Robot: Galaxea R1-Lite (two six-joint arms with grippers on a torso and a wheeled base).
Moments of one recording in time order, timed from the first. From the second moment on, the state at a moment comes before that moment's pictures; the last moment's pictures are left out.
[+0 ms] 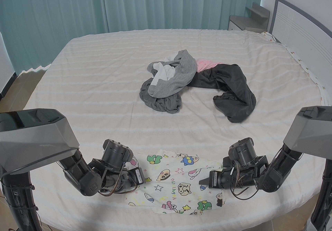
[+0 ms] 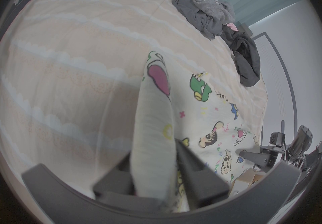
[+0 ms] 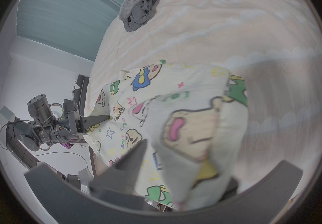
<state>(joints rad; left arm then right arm) -0.51 2.17 -0.67 -0.61 -0.07 -0.78 0.55 2.16 -0.62 -0.72 0.24 0.63</state>
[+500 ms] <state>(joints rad) -0.51 2.15 -0.48 -0.76 -0.07 -0.80 0.54 2.13 -0.50 -0.71 0.12 0.62</state>
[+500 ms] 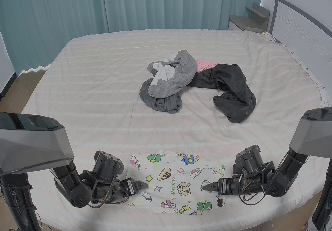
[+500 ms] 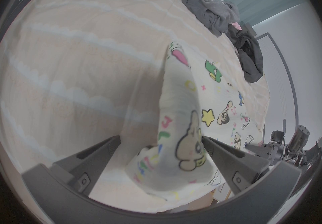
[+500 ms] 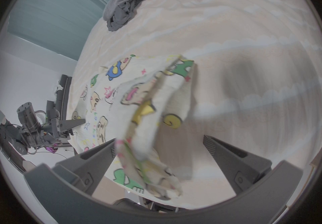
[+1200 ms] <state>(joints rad) -0.50 2.00 -0.28 -0.96 -0.04 -0.80 0.52 1.98 -0.35 -0.76 0.02 0.60</state>
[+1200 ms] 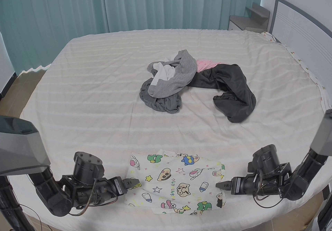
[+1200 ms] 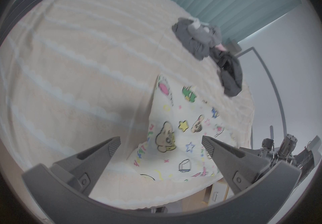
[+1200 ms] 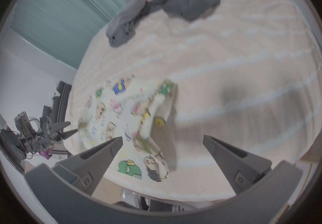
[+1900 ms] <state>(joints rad) -0.47 1.14 -0.09 -0.77 0.46 -0.58 0.49 1.13 -0.14 -0.63 -0.38 0.39</state>
